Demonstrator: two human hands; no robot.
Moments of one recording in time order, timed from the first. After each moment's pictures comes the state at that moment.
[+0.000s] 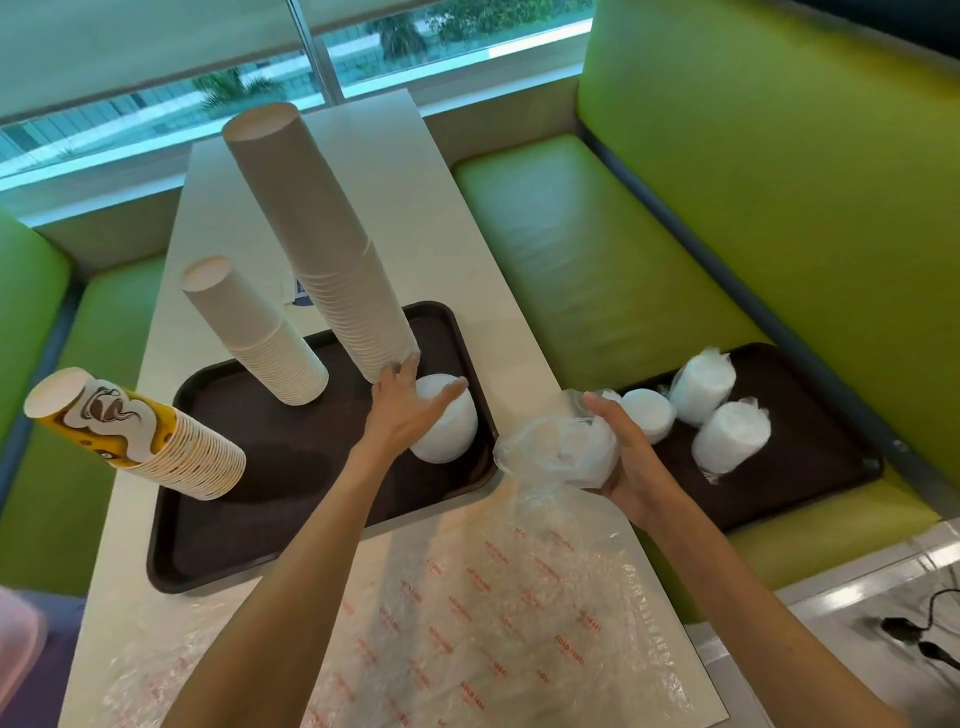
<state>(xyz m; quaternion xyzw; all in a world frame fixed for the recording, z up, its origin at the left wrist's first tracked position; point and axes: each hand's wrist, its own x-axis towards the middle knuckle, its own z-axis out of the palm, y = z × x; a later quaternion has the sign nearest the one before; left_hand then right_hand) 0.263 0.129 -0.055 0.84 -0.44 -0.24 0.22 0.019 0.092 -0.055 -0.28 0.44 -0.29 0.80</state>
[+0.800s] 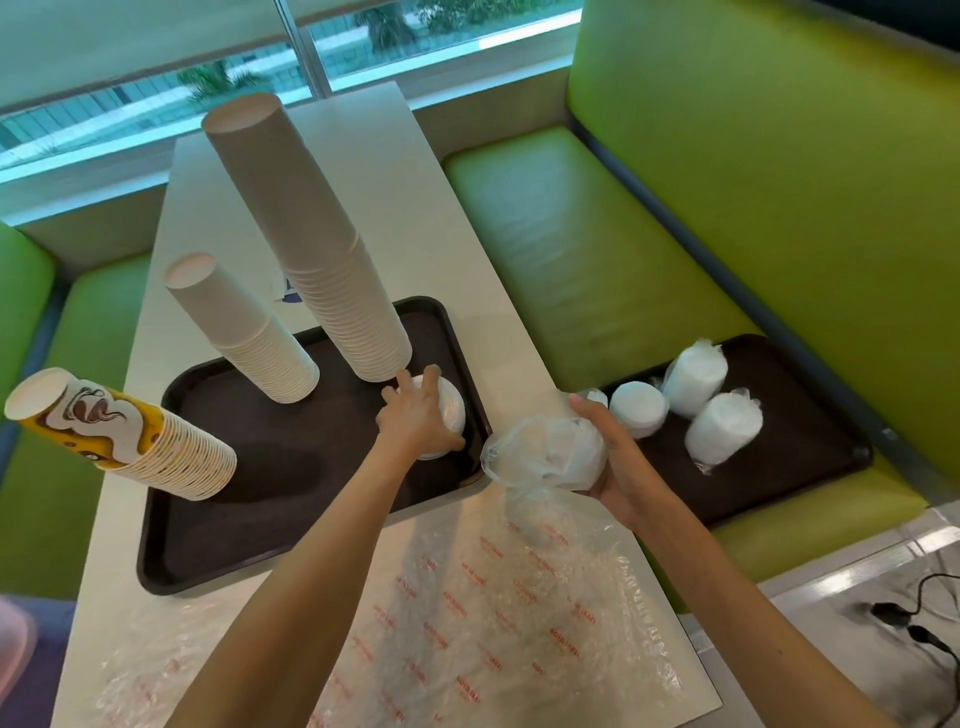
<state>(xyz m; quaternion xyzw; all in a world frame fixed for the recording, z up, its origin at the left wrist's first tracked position) 0.244 0.123 -0.065 0.84 -0.51 -0.19 -0.02 0.019 0.103 -0.051 -0.29 0.46 -0.27 0.80</state>
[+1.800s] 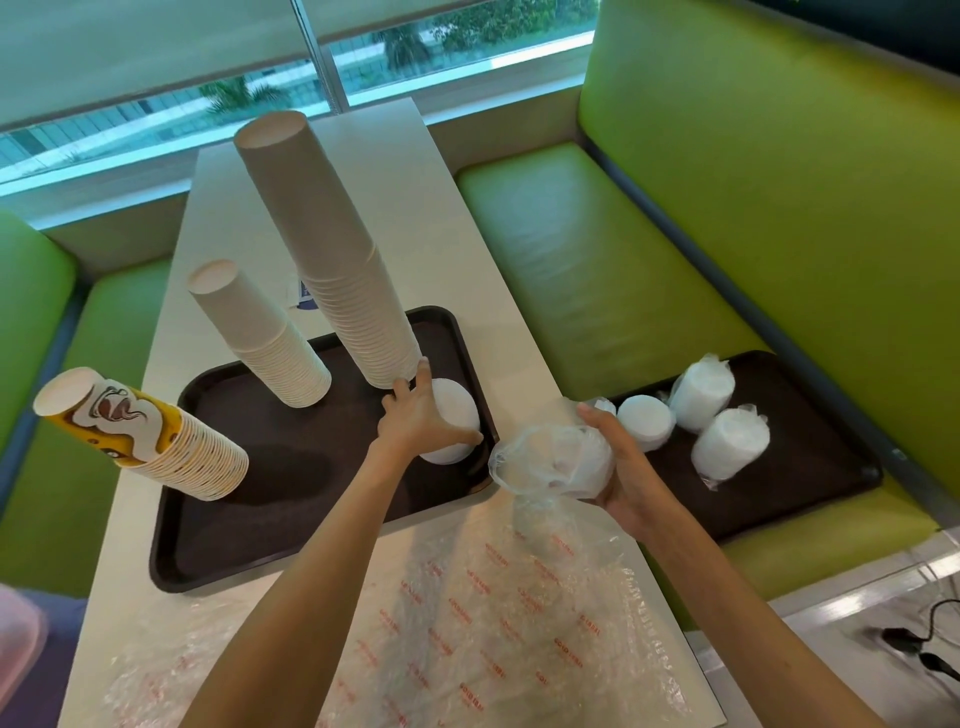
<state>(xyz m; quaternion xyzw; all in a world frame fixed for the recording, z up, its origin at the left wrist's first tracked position) 0.245 0.126 -0.046 0.86 -0.45 -0.25 0.06 0.019 0.104 -0.045 -0.28 0.46 -0.28 0.79</state>
